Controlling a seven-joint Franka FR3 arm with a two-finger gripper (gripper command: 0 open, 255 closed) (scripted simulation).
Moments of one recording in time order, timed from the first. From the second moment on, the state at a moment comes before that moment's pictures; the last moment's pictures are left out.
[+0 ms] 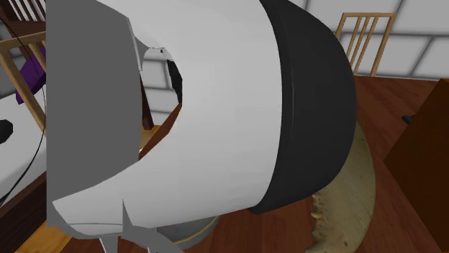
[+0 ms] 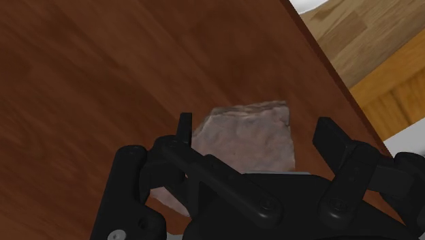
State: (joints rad) arm -0.02 0.30 0.36 -1.52 -0.13 1.79 1.14
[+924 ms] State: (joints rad) arm -0.02 0.30 0.36 -1.52 -0.13 1.80 1.14
